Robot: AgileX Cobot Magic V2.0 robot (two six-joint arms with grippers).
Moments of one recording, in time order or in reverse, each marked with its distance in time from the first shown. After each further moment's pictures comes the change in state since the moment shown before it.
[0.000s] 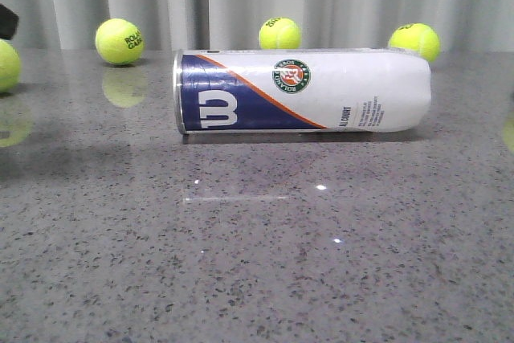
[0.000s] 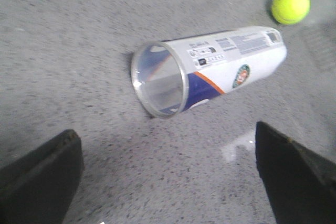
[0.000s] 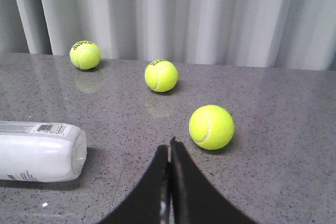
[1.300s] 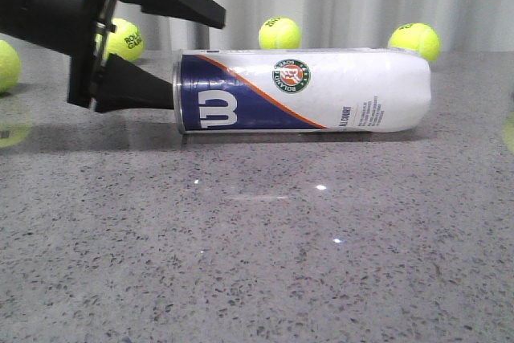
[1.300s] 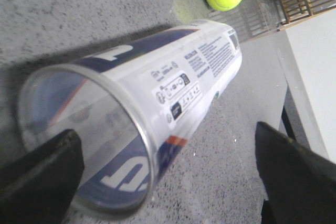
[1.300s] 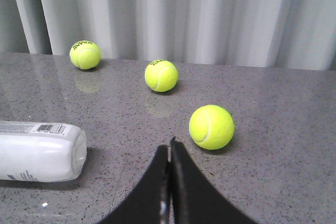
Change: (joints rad) left arm -0.169 0.489 -0.116 -0.443 0.139 0.313; right arm 0.000 0.000 0.000 0.000 0.000 0.000
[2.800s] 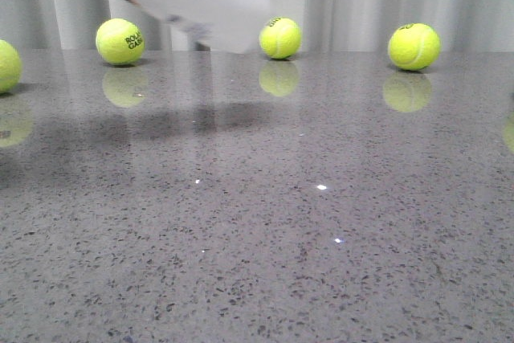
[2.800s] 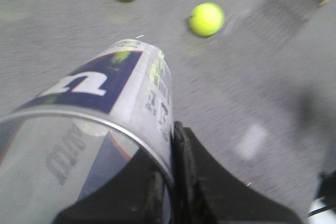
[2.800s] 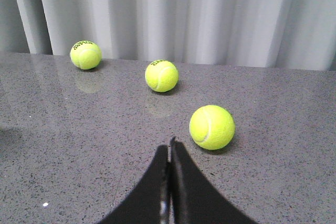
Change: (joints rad) left arm 0.129 -0.571 -0.060 0.481 -0.045 -0.140; right arm 0.000 0.000 0.000 0.000 0.000 0.000
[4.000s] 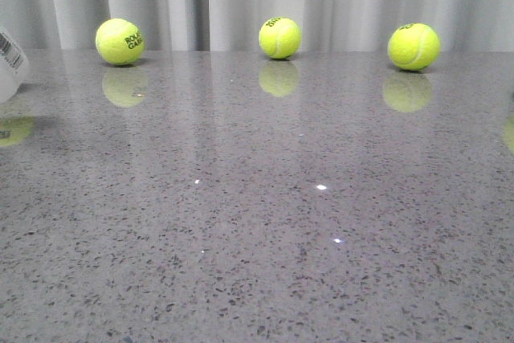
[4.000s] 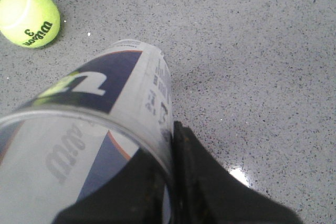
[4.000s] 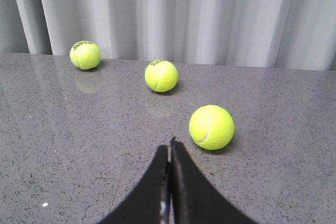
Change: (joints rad) left arm 0.021 -0.105 -0.203 0.758 0.243 -0.500; right arm 0.000 0.000 0.000 0.000 0.000 0.000
